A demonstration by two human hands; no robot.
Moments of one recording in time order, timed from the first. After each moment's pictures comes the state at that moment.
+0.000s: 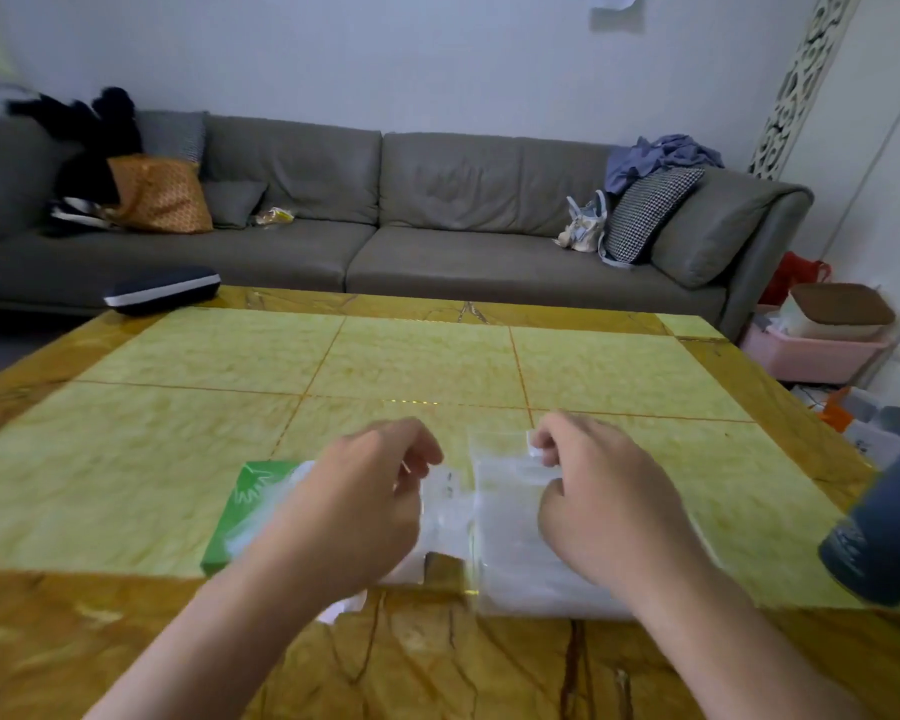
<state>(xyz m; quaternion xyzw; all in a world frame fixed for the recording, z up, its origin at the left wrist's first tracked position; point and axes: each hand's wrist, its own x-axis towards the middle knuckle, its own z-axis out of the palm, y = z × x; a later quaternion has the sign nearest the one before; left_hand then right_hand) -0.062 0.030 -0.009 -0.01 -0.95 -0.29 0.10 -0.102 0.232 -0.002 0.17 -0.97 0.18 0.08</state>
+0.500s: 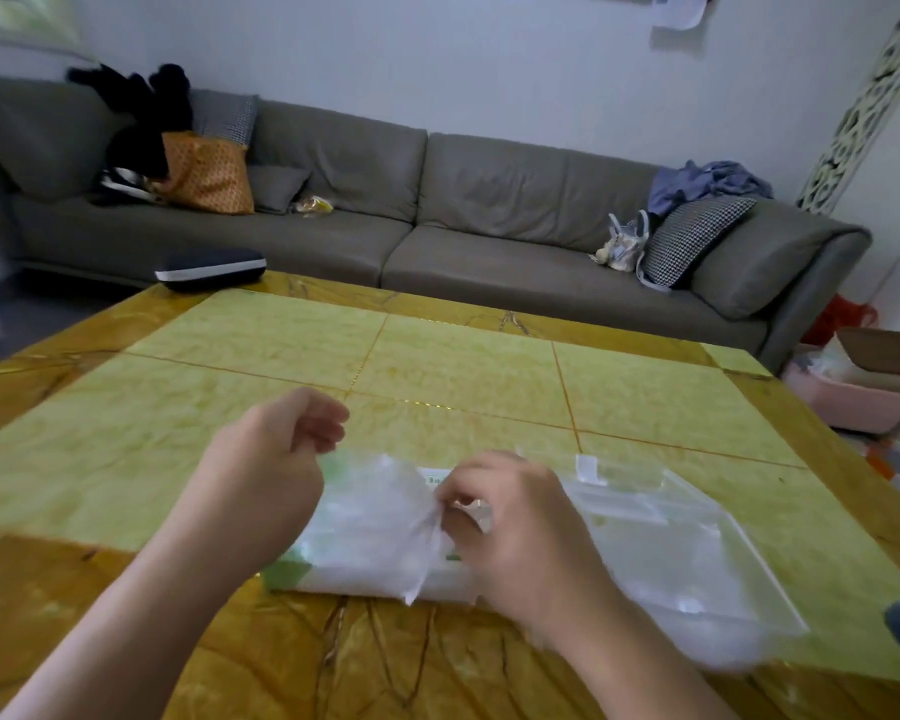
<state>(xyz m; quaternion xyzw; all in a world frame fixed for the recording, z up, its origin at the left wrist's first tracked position) -0.049 -0.069 -0.020 0.16 -0.88 -0.40 0.21 -0.110 0.140 -0.048 0.35 -0.88 0.31 0.10</state>
